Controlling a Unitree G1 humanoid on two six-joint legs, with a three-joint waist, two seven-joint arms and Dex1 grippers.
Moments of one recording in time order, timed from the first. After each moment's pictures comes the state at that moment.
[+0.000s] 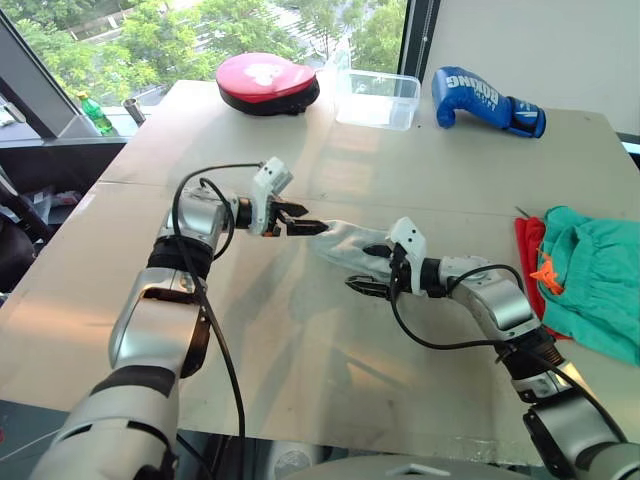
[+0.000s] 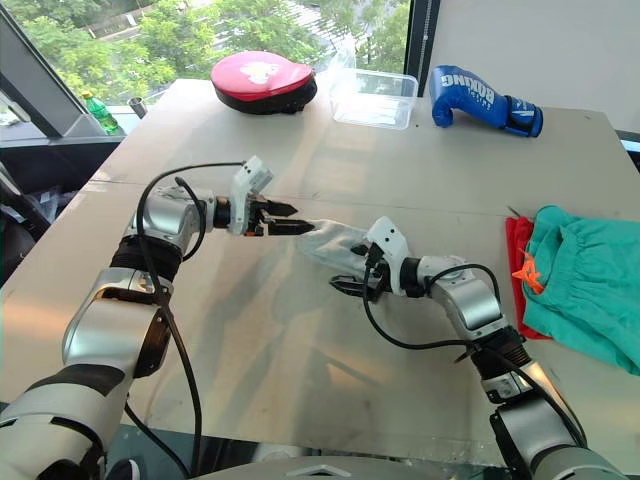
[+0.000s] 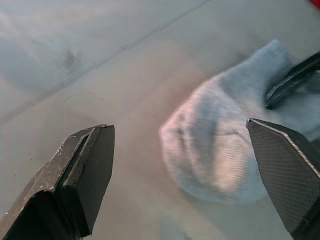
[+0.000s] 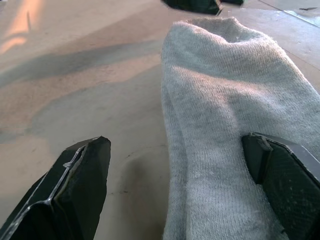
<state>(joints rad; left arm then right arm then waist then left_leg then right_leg) -0.95 0.54 -0.14 0.75 -0.15 0.65 -1.22 -0.49 -0.31 0.30 0.08 0.27 0.50 0.82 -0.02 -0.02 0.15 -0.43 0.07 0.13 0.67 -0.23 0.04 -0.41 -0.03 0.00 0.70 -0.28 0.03</state>
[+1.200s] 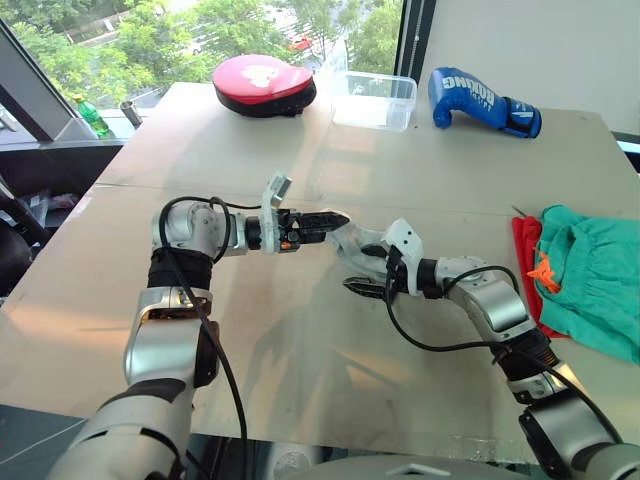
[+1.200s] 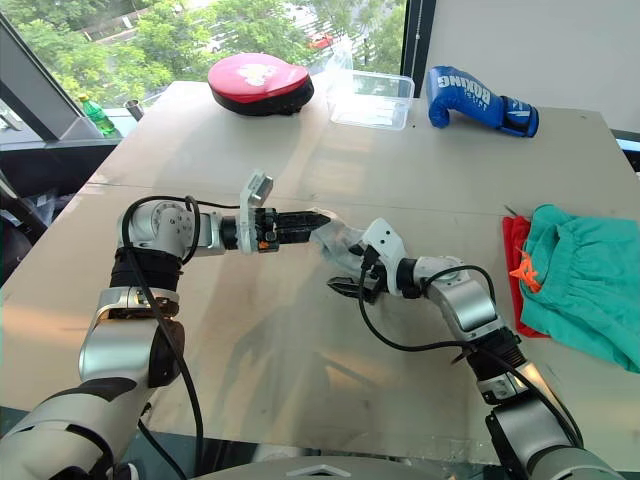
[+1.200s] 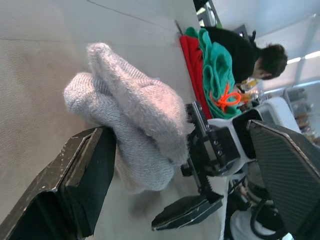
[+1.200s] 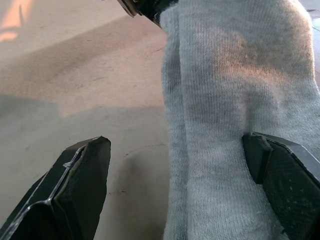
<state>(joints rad) -0.88 0.46 0.14 0.55 -0.52 1.35 -1.05 -0.49 -0.29 0.31 0.08 0.22 0.50 0.82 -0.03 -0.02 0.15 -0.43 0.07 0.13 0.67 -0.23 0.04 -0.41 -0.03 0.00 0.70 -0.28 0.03</state>
